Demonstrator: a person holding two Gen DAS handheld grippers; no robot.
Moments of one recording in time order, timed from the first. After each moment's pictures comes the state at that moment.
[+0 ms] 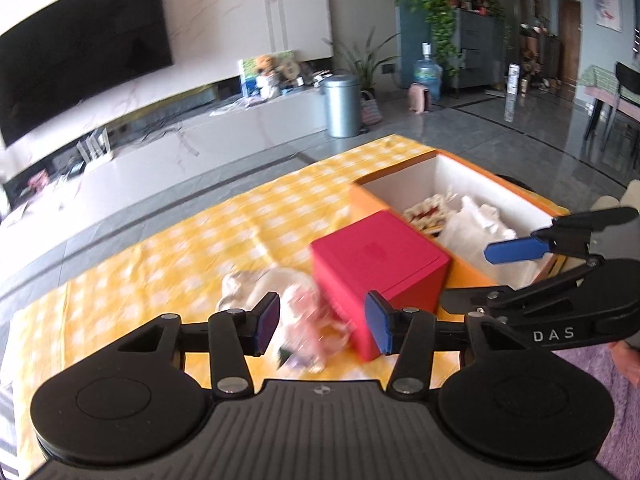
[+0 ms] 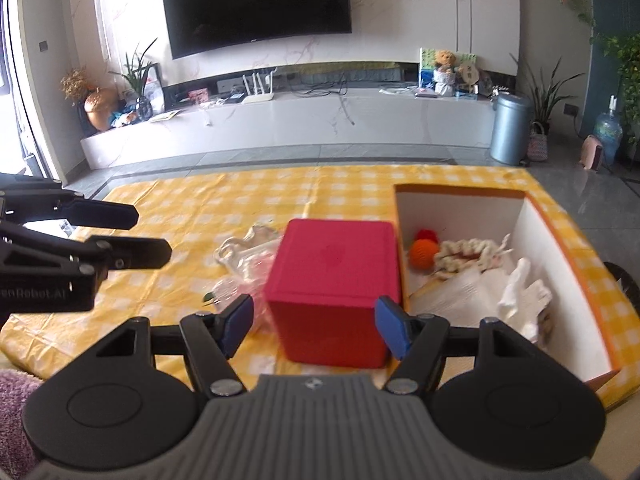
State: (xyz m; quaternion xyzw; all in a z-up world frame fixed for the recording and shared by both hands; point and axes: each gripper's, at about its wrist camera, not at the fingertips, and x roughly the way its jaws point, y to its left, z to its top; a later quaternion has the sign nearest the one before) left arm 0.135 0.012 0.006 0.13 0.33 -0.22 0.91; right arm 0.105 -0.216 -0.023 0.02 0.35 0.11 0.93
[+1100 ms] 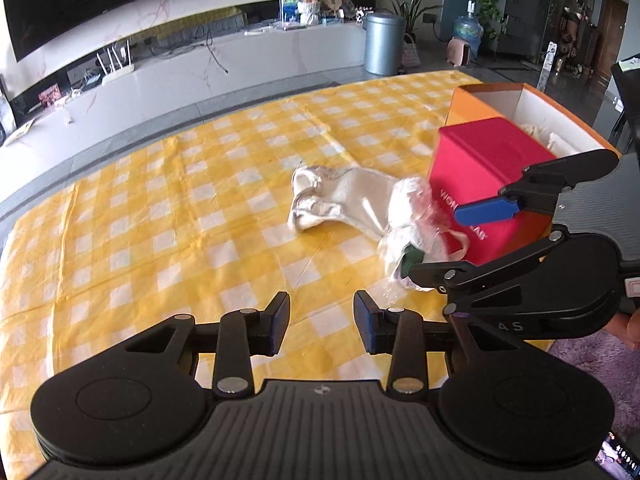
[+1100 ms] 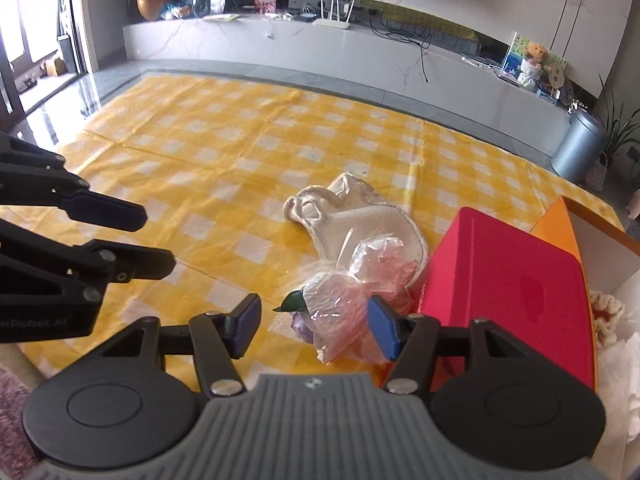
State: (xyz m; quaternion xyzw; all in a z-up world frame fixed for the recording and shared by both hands) left arm 0.193 0.113 -0.080 0.10 0.42 -0.19 0.88; right arm 0.200 -0.075 -0.096 -0.12 0.42 0.16 0.88
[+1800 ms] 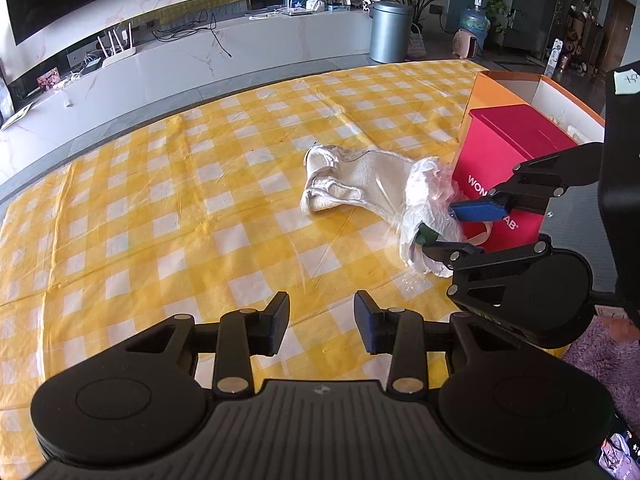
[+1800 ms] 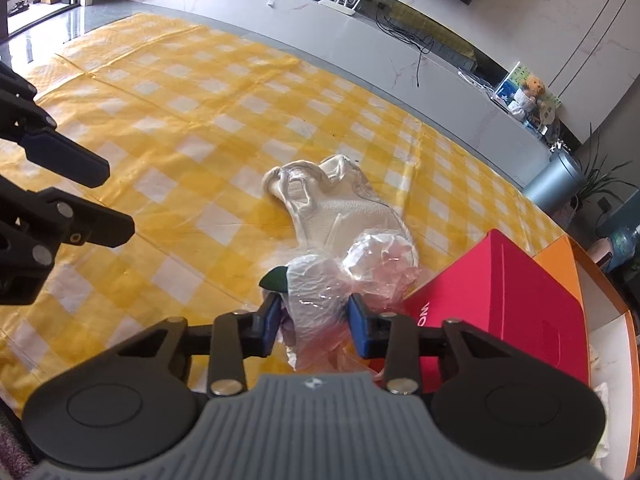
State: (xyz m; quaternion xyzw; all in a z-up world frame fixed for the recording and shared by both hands) left arm 0.201 0.123 -0.087 0.10 0.44 -0.19 0.87; right arm 0.217 -0.046 -0.128 -0.23 0.41 0.13 0.87
